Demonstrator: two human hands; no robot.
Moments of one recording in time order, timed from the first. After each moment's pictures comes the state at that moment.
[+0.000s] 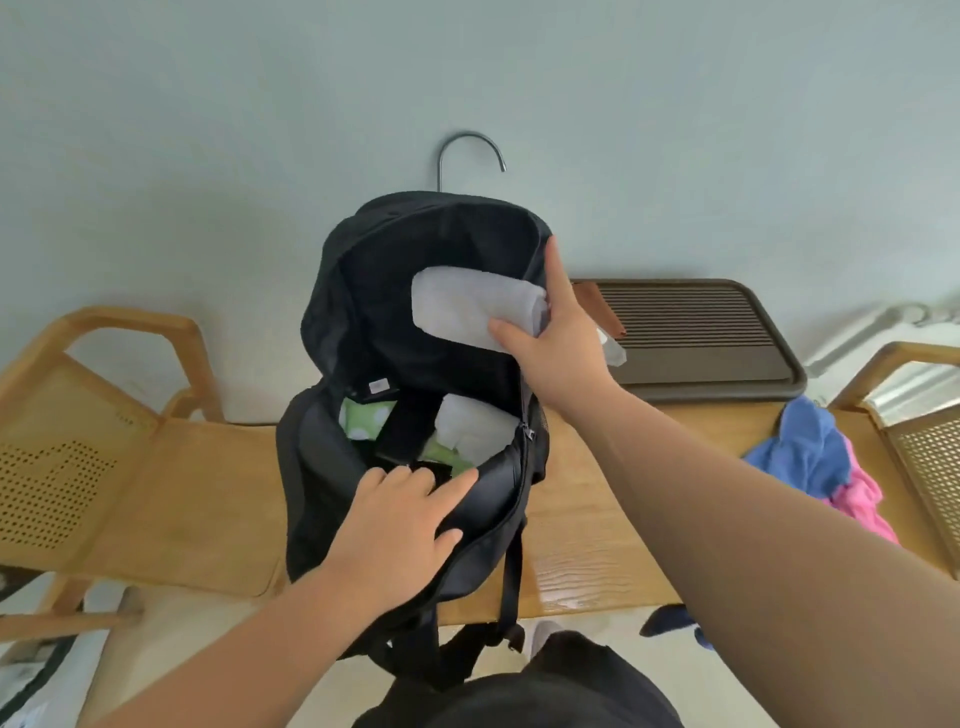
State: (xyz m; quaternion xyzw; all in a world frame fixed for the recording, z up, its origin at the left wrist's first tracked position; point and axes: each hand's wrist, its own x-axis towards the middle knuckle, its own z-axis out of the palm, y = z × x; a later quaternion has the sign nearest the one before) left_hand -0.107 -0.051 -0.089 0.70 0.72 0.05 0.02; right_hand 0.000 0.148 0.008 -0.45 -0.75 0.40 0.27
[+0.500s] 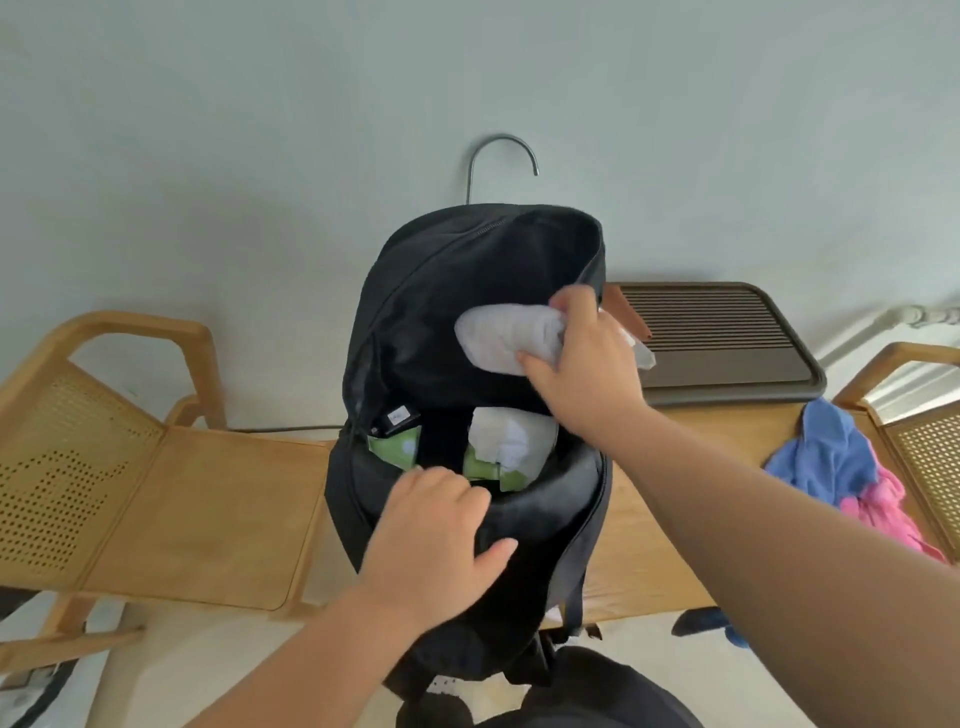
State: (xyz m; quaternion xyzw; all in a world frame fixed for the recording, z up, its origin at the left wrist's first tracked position) left_hand -0.142 -0.069 -0.079 0.68 0.71 0.14 0.08; right_hand -0.034 0.121 0.002 -0.47 -0.84 0.17 0.21
